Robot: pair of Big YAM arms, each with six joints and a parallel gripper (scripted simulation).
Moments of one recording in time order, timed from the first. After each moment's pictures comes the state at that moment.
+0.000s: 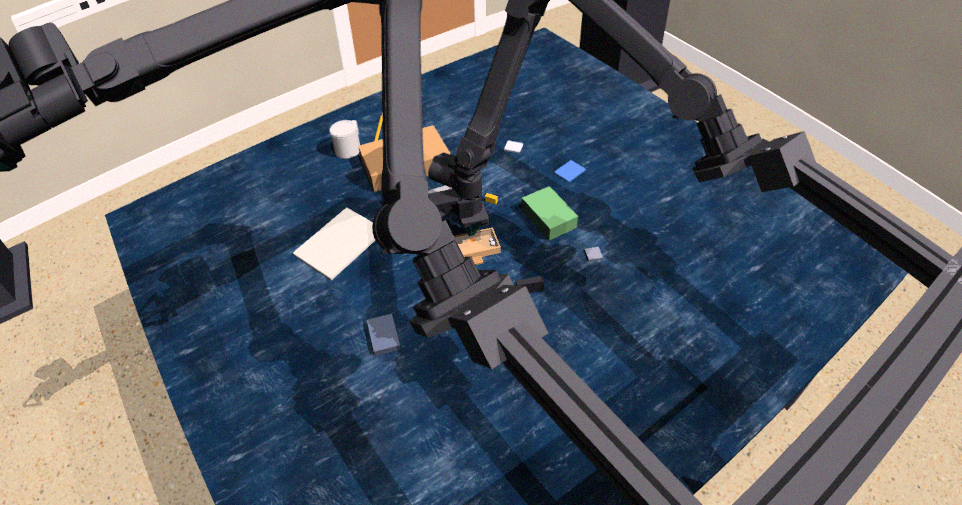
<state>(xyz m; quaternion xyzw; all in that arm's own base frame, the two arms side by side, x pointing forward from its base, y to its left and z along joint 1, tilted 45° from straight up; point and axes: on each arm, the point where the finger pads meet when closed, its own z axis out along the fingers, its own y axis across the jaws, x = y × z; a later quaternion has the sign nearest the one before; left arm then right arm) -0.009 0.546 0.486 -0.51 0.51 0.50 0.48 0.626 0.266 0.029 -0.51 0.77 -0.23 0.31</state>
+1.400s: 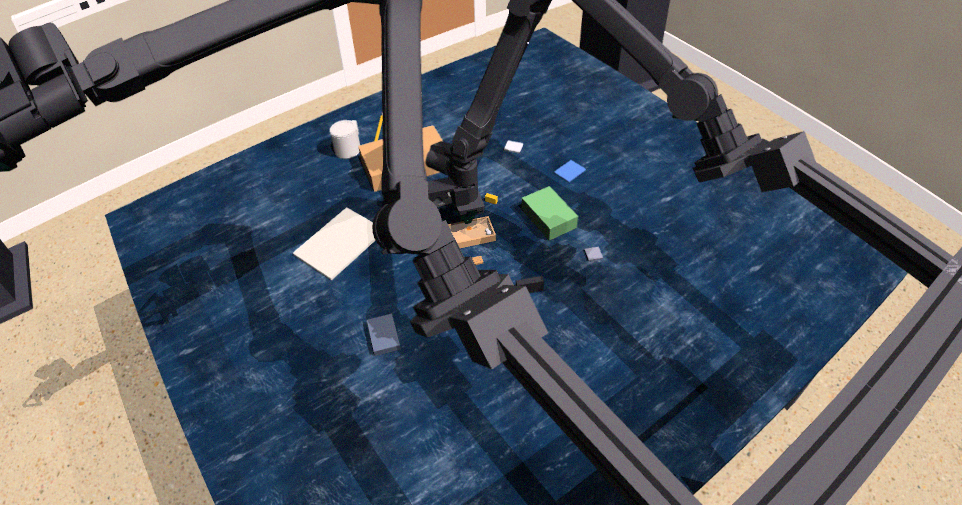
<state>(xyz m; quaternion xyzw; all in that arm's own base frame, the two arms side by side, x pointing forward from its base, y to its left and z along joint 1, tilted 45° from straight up) -0.009 0.546 0.486 -0.51 0.51 0.50 0.48 0.655 0.247 0.057 -0.51 0.77 -0.23 0.31</state>
